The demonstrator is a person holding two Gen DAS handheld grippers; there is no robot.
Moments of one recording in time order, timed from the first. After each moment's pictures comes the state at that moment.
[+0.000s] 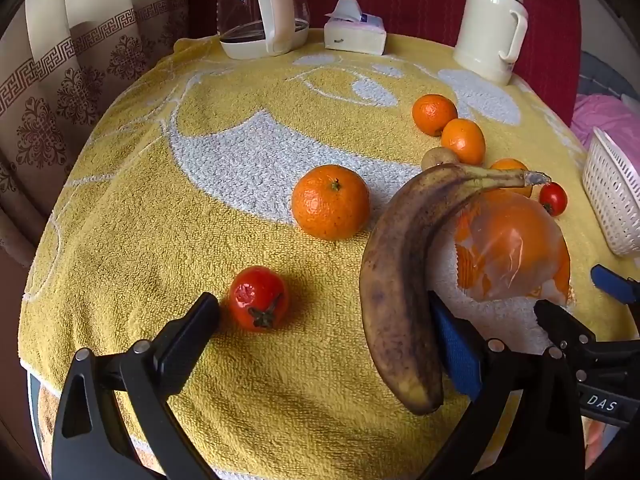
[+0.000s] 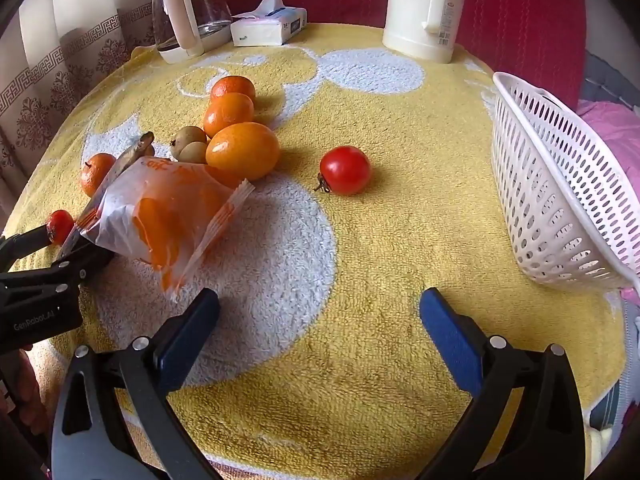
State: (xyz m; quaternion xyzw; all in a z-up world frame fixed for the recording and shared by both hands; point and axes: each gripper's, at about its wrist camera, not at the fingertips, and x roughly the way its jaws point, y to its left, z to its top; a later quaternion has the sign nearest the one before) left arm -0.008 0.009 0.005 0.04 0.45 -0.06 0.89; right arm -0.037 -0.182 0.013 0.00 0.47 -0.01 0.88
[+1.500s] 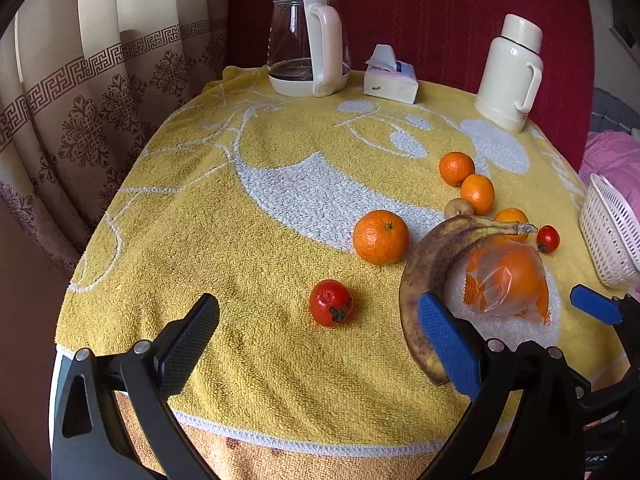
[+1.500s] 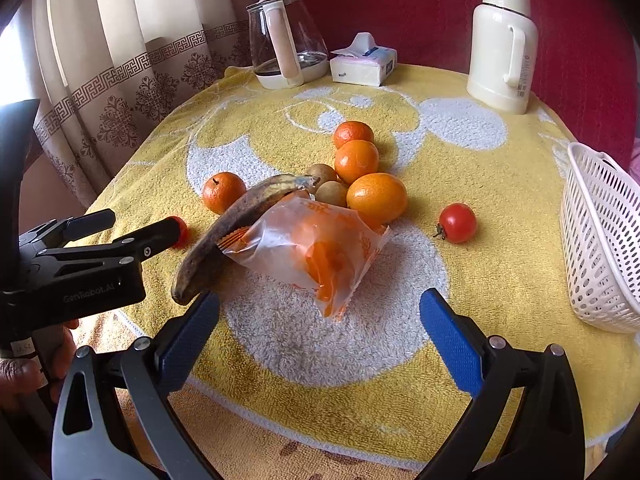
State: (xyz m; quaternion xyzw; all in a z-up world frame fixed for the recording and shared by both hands) left arm -0.036 0.044 0.042 0.01 0.40 -0.02 0.92; right arm -0.051 -0.142 0.046 0.02 0.43 0.13 0.90
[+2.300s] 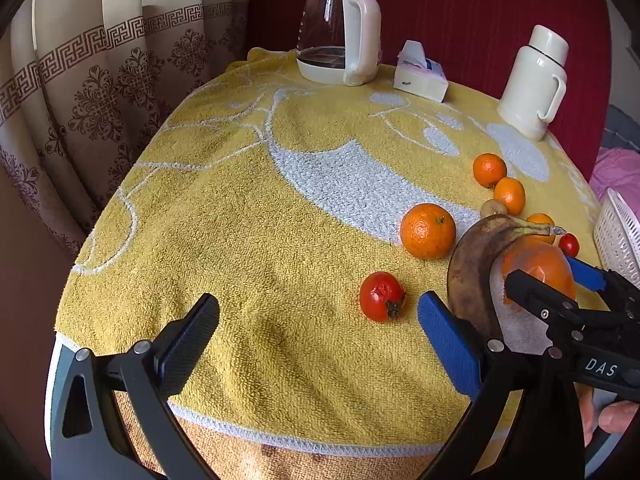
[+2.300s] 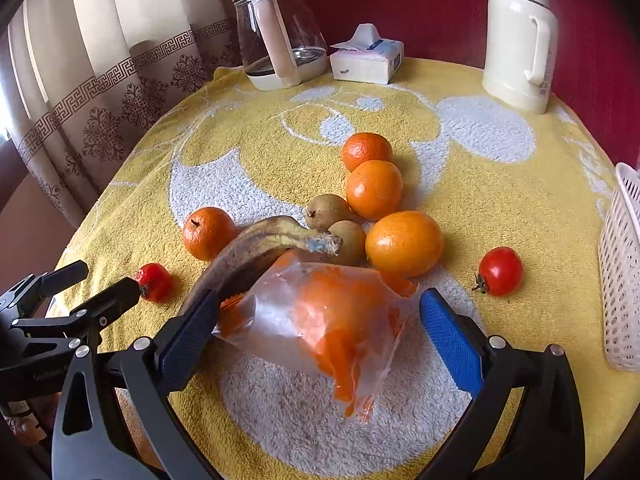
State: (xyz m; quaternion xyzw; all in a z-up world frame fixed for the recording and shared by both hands) left arm -0.031 0.073 0.030 -0.02 0.42 0.00 0.91; right arm 0.002 -0.123 0.029 0.04 0.43 0.12 0.89
